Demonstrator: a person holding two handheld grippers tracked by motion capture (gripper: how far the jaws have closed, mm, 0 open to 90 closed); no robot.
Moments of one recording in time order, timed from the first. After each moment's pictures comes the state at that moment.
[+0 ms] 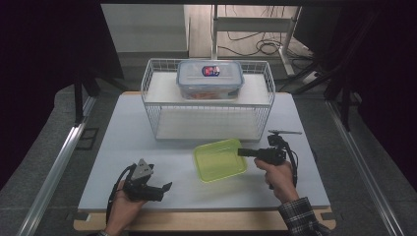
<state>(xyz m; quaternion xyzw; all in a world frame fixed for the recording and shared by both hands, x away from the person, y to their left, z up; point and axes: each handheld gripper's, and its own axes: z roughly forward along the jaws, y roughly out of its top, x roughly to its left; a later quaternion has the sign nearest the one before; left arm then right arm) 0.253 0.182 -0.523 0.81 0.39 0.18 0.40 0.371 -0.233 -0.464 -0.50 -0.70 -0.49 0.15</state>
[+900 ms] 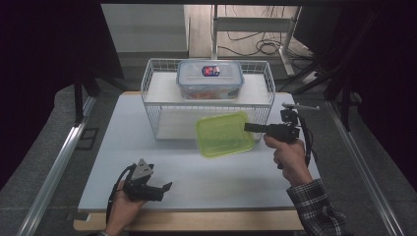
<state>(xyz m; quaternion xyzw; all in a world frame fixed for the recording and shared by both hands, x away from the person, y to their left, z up) 0.253 0.183 -0.523 0.81 0.39 0.18 0.40 0.382 -0.237 -0.373 -0.49 -0.68 -0.53 0.13</state>
